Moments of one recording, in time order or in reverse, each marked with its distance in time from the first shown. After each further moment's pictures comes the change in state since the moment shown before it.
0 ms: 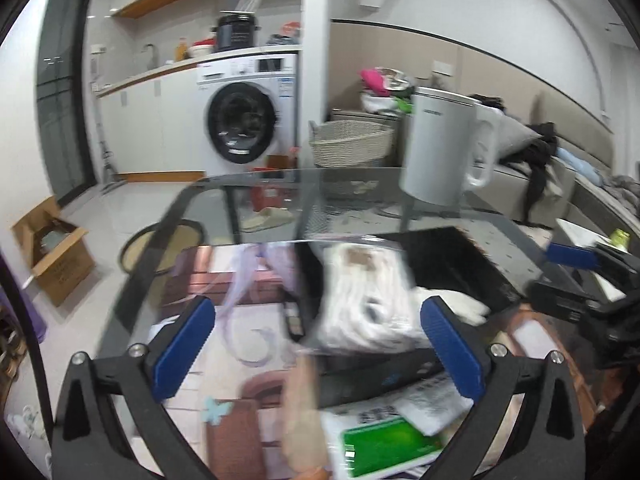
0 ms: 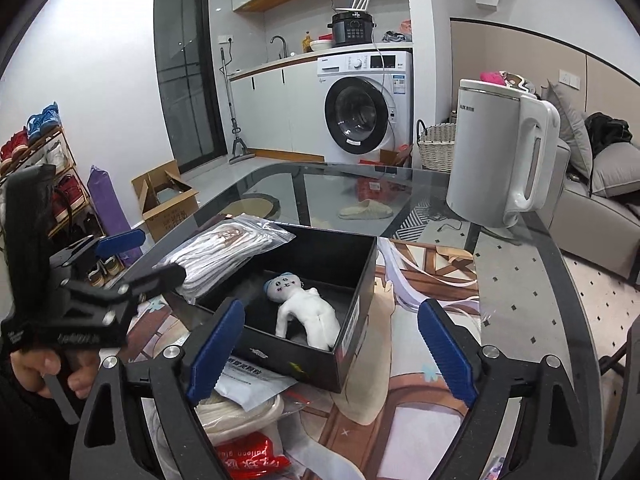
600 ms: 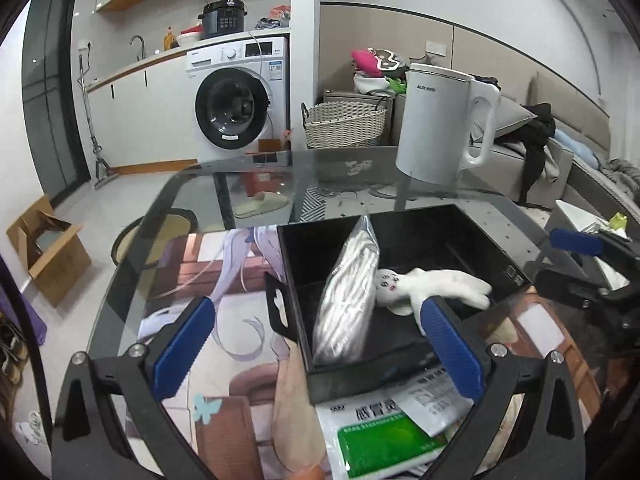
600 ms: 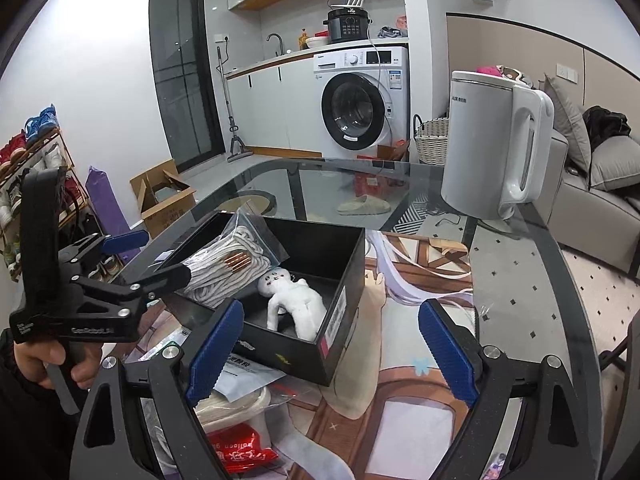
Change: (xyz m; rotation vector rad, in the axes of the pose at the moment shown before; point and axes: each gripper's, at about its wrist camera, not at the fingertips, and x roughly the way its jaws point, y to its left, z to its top) left arm 0.014 -0.011 -0.002 0.036 0.078 -0.044; right arm 0.003 -0.012 -0.004 0.024 0.028 0.004
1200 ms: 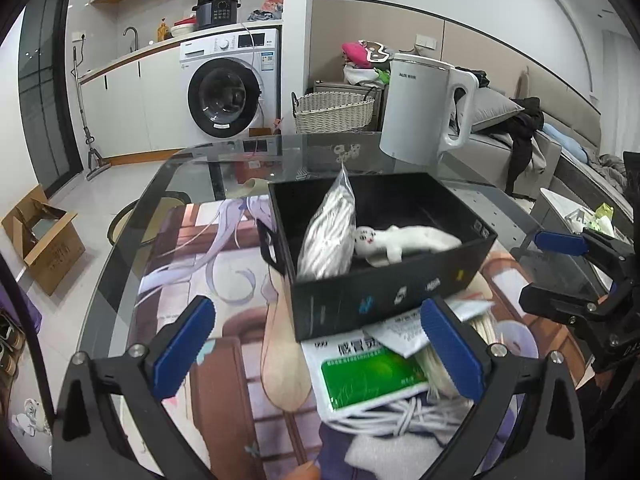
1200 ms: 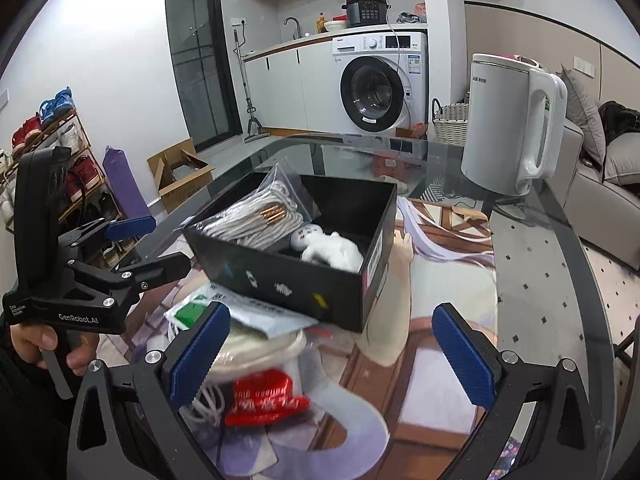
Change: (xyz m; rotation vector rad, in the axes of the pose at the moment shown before) left arm -0.030 -0.006 -0.031 0.007 0.034 -0.037; right arm -0.019 0.019 -0.035 -0.035 0.059 0.045
